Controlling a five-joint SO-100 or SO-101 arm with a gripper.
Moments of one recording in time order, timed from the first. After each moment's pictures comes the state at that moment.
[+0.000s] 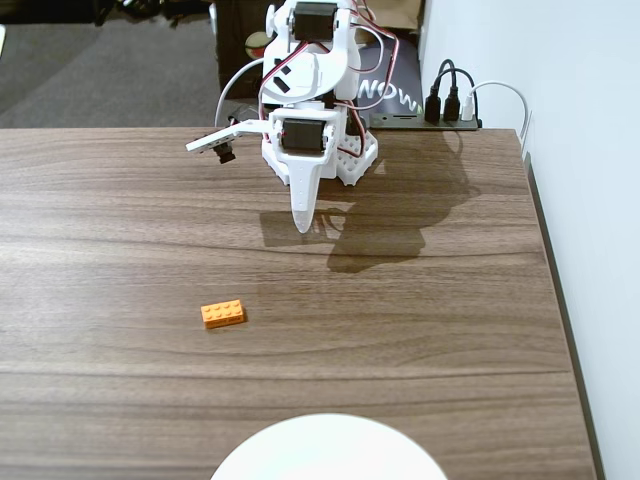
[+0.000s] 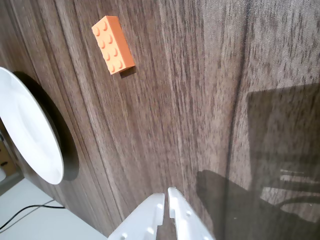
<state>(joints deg) 6.6 188.8 167.7 72.4 2.8</state>
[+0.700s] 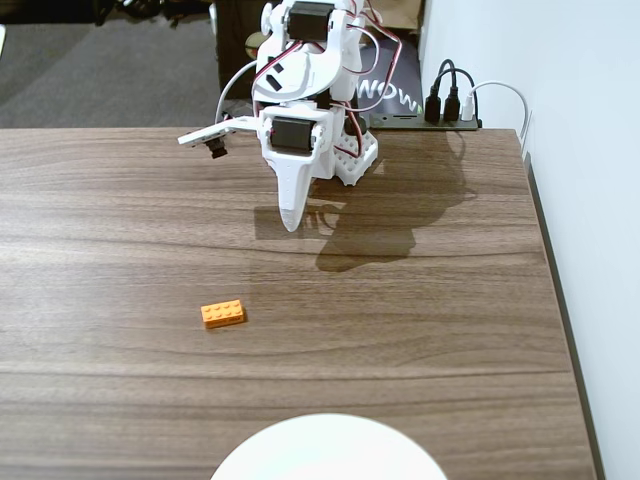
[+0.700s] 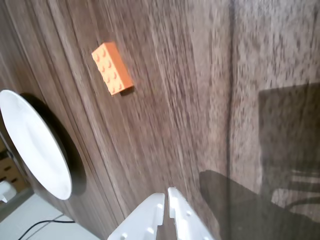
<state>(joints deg) 11.5 188.8 167.7 72.4 2.9</state>
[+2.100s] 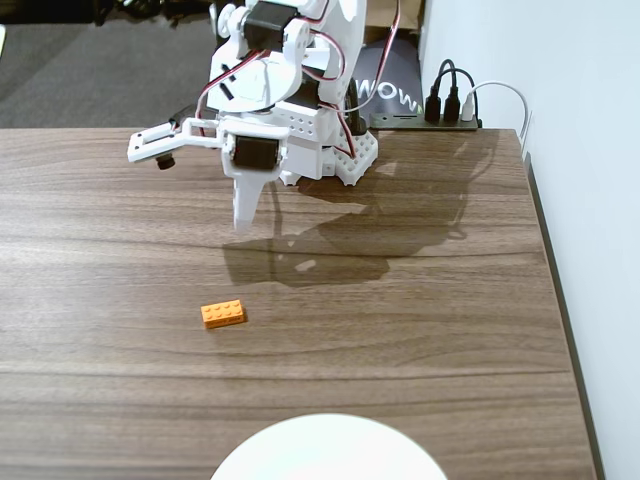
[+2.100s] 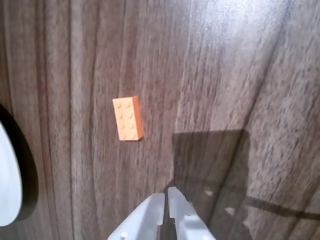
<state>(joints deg) 23.8 146.2 147.2 61.2 -28.7</state>
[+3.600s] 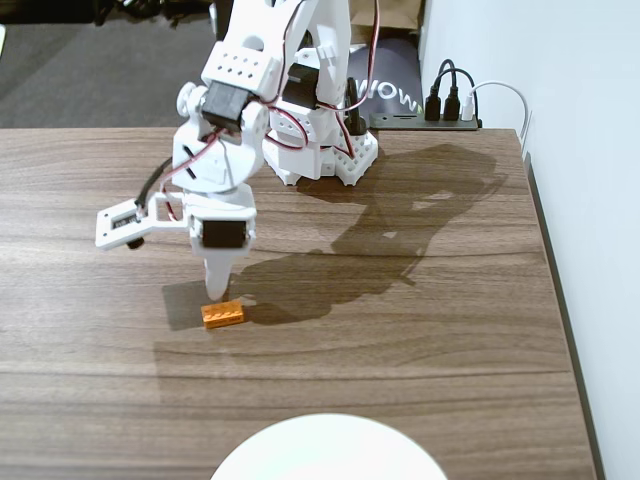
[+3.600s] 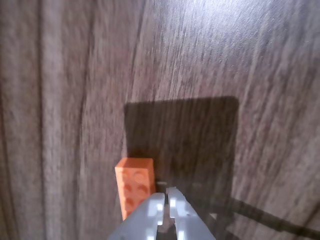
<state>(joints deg) 25.6 107.4 135.6 40.3 -34.4</state>
